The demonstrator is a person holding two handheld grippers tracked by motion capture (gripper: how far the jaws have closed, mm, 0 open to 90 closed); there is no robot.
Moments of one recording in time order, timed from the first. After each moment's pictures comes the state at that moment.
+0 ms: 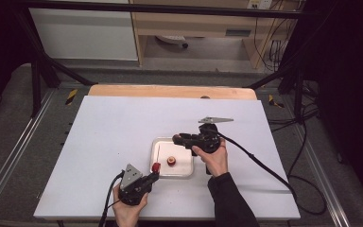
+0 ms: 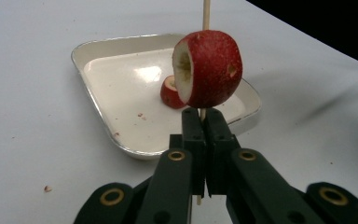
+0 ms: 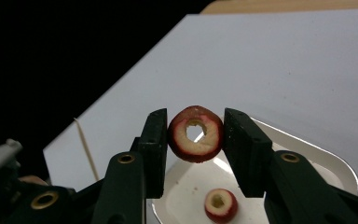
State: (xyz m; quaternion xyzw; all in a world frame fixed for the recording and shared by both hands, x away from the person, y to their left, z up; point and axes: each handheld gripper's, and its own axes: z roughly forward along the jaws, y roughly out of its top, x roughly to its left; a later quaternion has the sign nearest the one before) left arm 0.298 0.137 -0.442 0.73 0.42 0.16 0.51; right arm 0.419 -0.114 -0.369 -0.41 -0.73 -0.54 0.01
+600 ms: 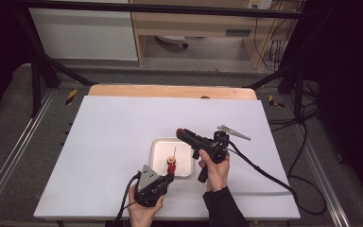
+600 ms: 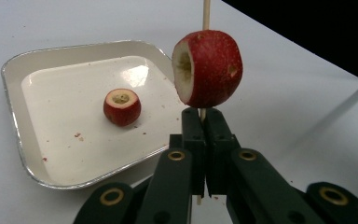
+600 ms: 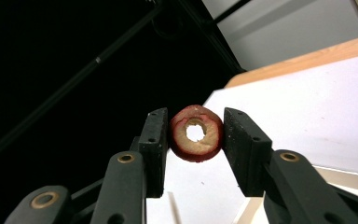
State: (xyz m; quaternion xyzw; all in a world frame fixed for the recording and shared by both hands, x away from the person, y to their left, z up) left arm 0.294 0.095 -0.436 0.74 0.41 0.16 0.51; right arm 0.382 -0.125 -0.366 -0.45 -0.57 -0.69 0.03
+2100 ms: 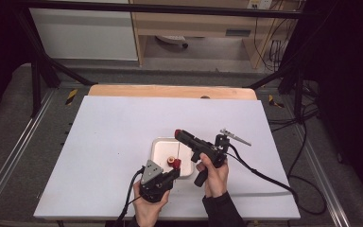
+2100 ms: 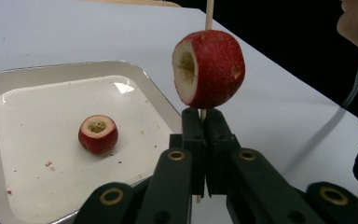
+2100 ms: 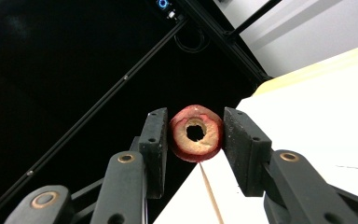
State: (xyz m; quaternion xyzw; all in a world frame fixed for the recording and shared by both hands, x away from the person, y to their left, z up) left arm 0.302 0.084 -0.421 0.72 0.42 0.13 0.53; right arm 0.370 -0.122 -0.365 -0.44 -0.53 -0.72 0.07
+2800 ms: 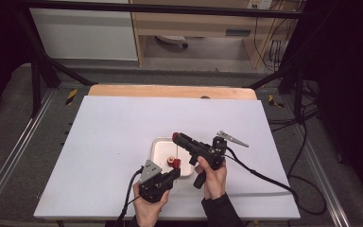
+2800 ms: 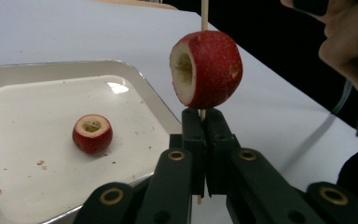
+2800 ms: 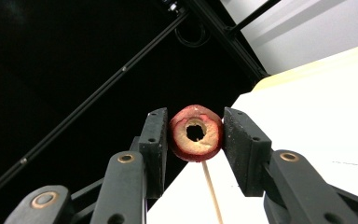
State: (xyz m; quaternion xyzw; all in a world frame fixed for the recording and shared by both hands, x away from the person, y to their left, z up) left arm 0.302 0.086 -0.422 0.71 0.43 0.11 0.55; right arm 0.367 -0.118 -0.373 -0.42 -0.55 -0.72 0.06
